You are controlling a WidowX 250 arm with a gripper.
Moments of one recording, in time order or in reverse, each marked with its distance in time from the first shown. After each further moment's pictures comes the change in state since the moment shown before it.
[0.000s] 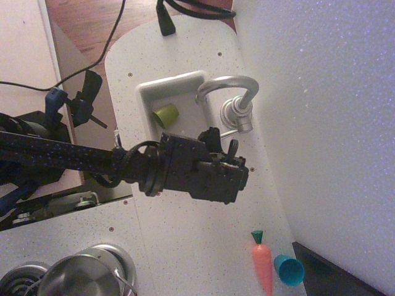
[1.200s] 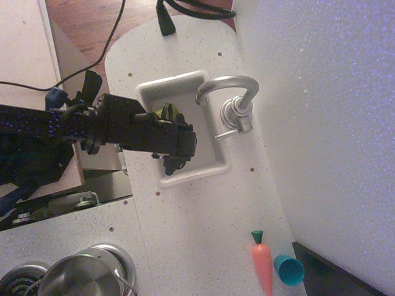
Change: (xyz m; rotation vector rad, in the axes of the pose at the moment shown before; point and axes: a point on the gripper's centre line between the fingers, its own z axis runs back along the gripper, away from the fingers) arm -0.042 -0.002 -0.037 -0.164 -0.200 0.058
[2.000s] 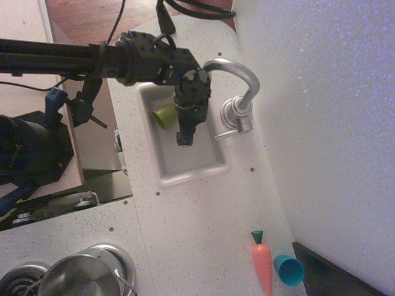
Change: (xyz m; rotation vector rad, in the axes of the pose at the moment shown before) arm 0.001 0.042 -0.014 -0.334 0.022 0.240
